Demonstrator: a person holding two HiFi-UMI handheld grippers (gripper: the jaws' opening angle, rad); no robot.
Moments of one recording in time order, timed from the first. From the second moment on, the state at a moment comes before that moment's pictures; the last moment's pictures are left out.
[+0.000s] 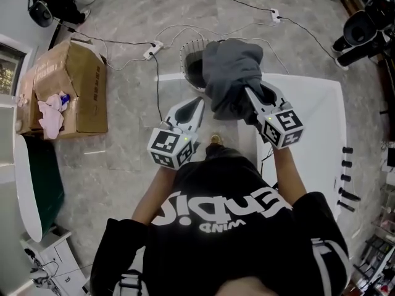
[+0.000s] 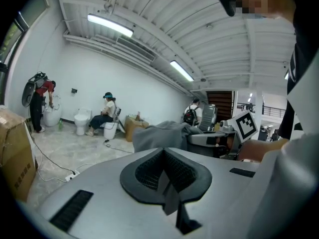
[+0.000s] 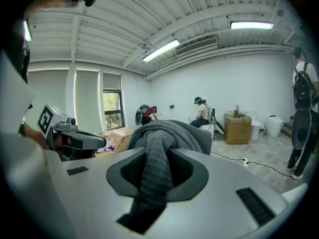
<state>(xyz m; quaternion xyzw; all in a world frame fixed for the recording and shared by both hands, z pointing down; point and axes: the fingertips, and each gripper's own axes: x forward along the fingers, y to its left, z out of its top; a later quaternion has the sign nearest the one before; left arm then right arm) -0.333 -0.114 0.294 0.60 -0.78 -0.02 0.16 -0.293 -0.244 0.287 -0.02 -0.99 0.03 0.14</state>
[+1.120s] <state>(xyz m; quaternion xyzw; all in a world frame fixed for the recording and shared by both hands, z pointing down) -0.521 -0.224 0.326 0.59 -0.79 -0.03 0.18 -0.480 -0.343 0.318 -0.04 -0.99 0.05 0.16</state>
